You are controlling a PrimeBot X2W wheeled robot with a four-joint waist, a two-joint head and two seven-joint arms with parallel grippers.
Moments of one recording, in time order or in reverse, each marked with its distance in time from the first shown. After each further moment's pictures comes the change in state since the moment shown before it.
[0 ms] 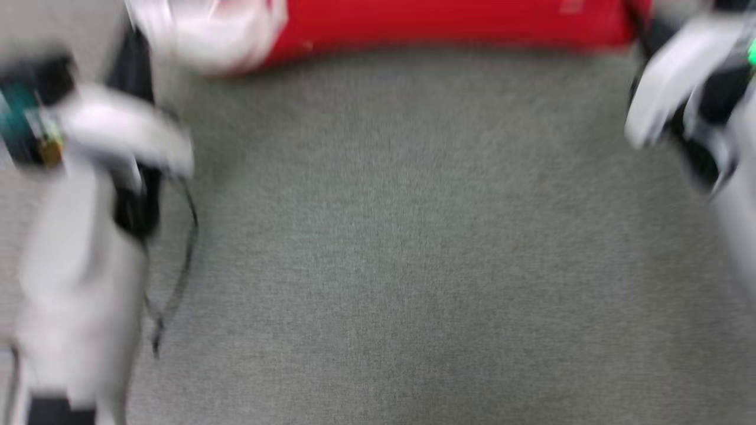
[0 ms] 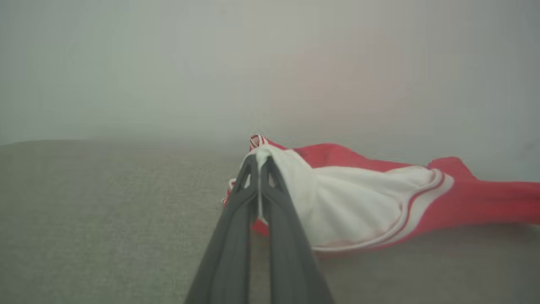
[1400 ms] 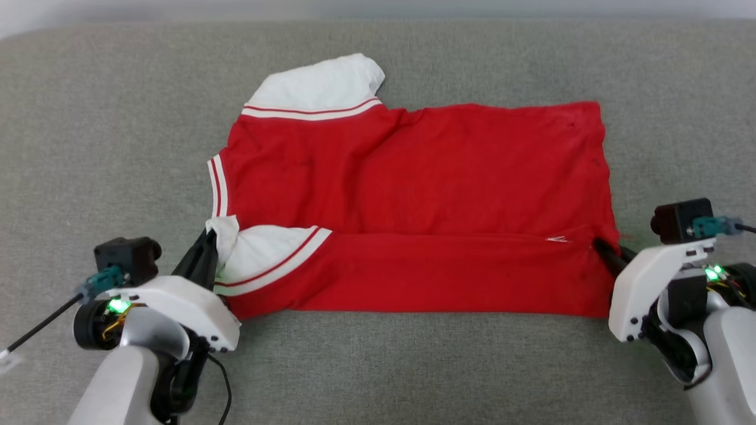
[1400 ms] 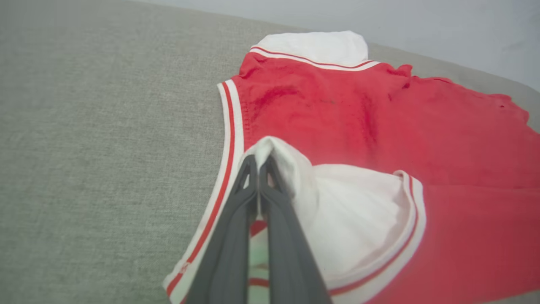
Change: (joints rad) left arm 0.618 0.043 -0.062 -0.564 -0.060 0.173 0.335; right arm 0.701 0.087 -0.319 -0.509 -0.142 -0.001 0.378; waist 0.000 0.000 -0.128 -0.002
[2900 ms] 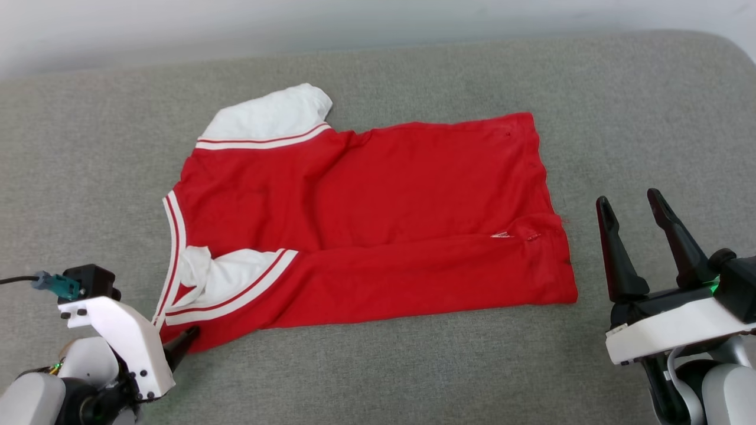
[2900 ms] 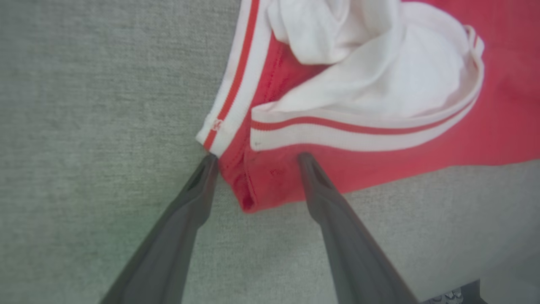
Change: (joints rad) left arm 0.115 0.219 0.037 -0.088 -0.284 0.069 0.628; right arm 0.210 0.137 -0.082 -0.364 -0.121 0.000 -0.484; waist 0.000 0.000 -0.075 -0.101
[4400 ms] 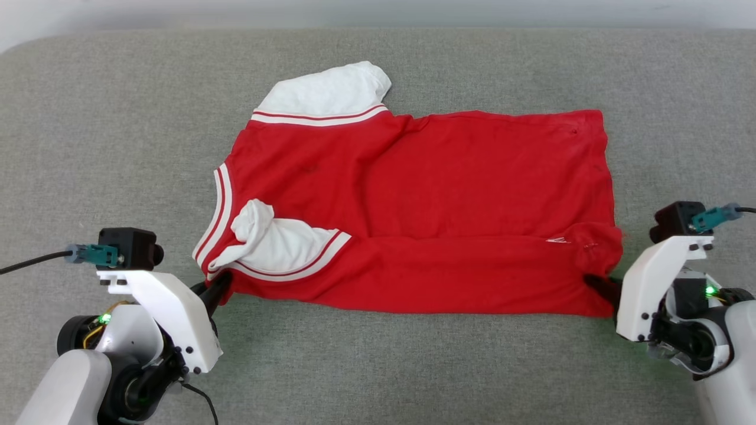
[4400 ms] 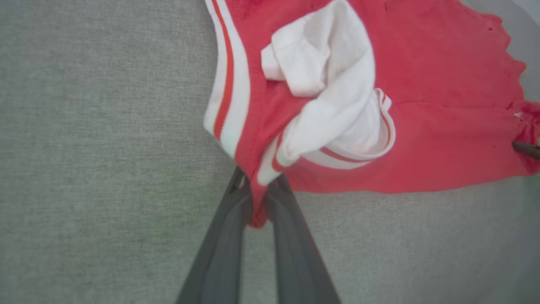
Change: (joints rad) left arm -0.074 -0.059 -0.060 -0.121 0.070 -0.022 -0.125; right arm -0.236 -0.144 0.062 0.430 0.346 -0.001 0.804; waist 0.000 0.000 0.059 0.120
